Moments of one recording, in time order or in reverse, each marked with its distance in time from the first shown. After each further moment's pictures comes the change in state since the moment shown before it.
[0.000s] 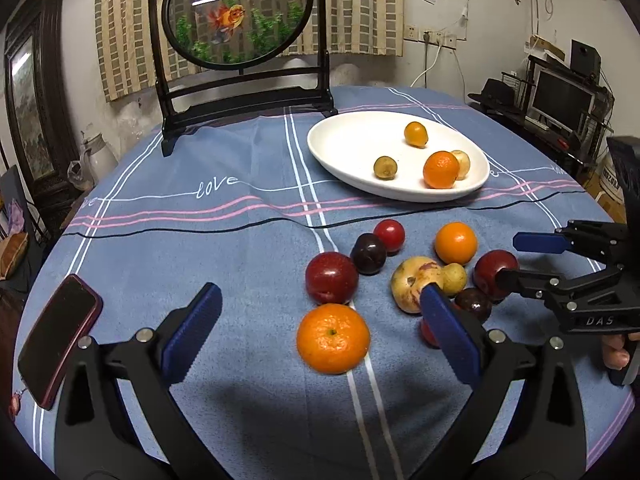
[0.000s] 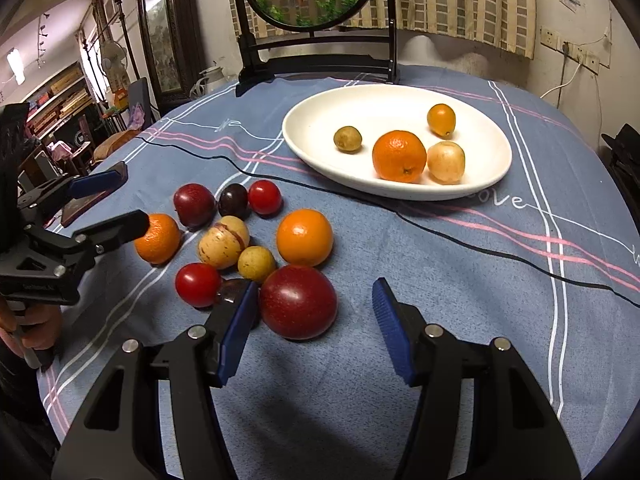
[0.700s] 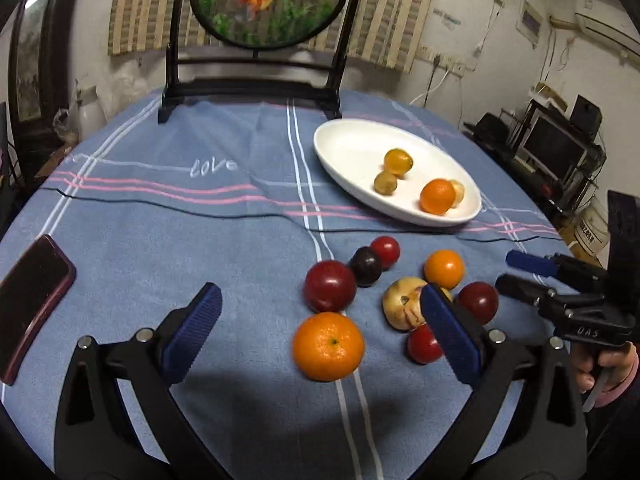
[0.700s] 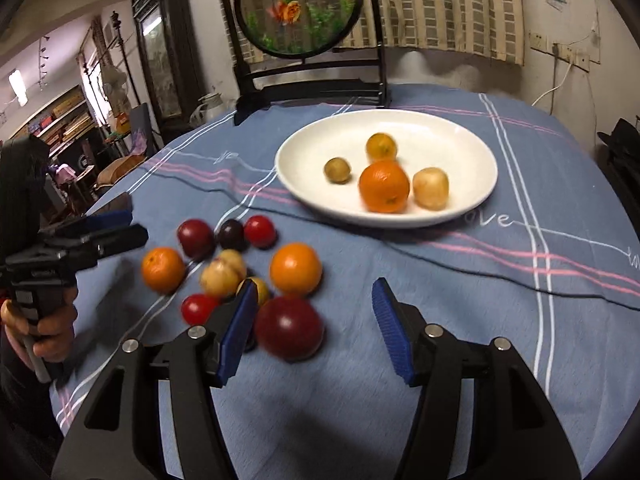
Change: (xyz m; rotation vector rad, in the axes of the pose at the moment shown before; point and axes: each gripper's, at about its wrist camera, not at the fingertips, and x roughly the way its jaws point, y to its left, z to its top) left arm 0.000 0.029 0.002 -0.174 -0.010 -0.120; right arm -0.021 -0.012 0.007 0.031 -0.080 0.031
